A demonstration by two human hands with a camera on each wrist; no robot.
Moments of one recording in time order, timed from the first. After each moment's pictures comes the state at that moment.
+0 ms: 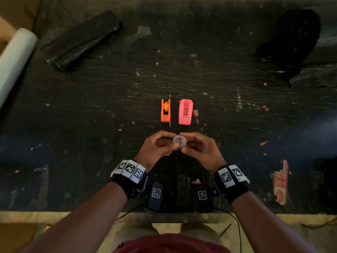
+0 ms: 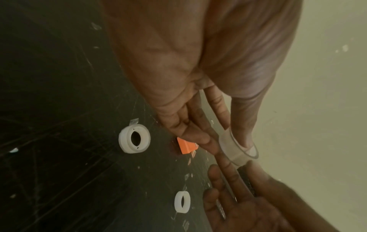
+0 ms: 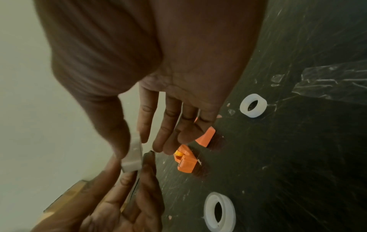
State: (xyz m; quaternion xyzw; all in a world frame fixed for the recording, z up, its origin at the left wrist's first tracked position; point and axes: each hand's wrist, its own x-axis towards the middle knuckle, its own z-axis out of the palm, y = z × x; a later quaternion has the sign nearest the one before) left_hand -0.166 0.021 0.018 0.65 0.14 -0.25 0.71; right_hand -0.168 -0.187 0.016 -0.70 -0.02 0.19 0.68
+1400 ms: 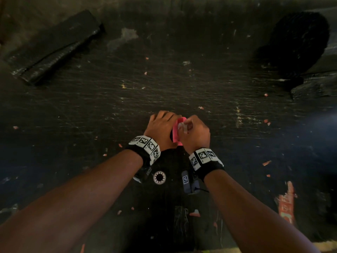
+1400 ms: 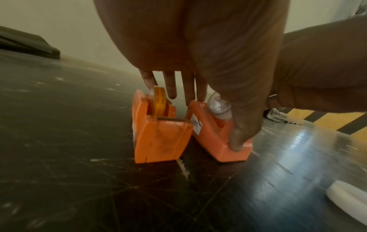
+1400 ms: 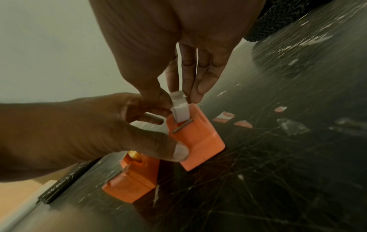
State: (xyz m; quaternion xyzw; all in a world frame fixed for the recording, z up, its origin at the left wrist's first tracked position) left_hand 0.006 -0.010 -0.039 0.96 -0.22 -0.14 0.13; right_hand -0.027 -0.156 -0.031 -0.92 0.12 -0.02 0.37
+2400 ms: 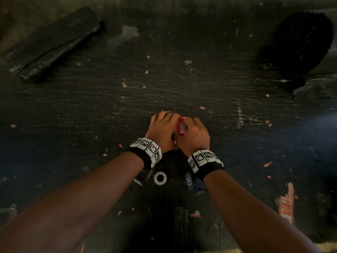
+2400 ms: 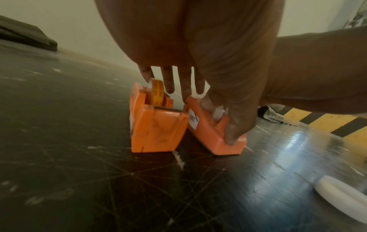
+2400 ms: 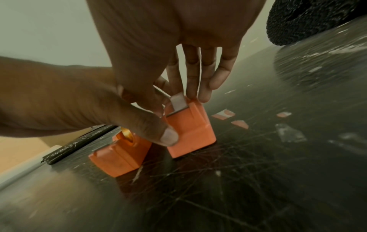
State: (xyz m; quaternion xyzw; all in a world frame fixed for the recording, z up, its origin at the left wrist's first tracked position) left_hand 0.001 -0.011 -0.042 0.96 -0.20 -0.12 0.18; right_hand -0.028 -0.148 -0.035 -0.97 0.05 0.01 0.24
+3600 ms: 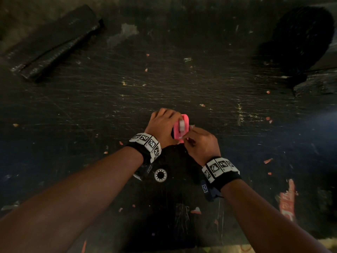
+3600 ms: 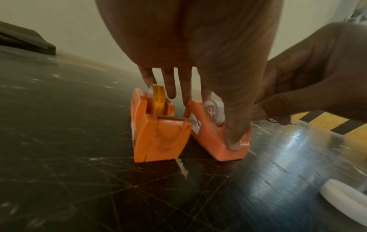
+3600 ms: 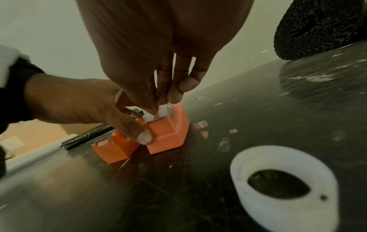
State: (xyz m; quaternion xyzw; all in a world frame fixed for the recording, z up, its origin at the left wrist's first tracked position) left_hand 0.007 -0.007 -0.038 0.95 -0.23 -0.13 0.16; right_hand -0.057 -0.191 -0.037 -0.96 -0.11 0.04 0.25
